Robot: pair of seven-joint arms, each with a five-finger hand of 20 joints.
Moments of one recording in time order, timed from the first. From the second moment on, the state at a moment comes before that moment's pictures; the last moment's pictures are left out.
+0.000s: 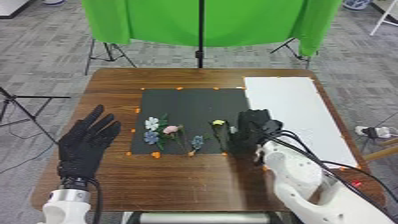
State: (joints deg) left arm 129.4 -61.4 -92.5 -124.8 29.6 9.6 19.6; right arm -86.2 -47.9 53.7 -113.1 -142.7 -8.7 28.4
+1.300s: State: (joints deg) left arm 121.1 -59.0 -88.0 -119.2 35.5 13.6 21.3; right arm -99.4 -60.1 87.4 -113.1 -58.9 3.8 15.0
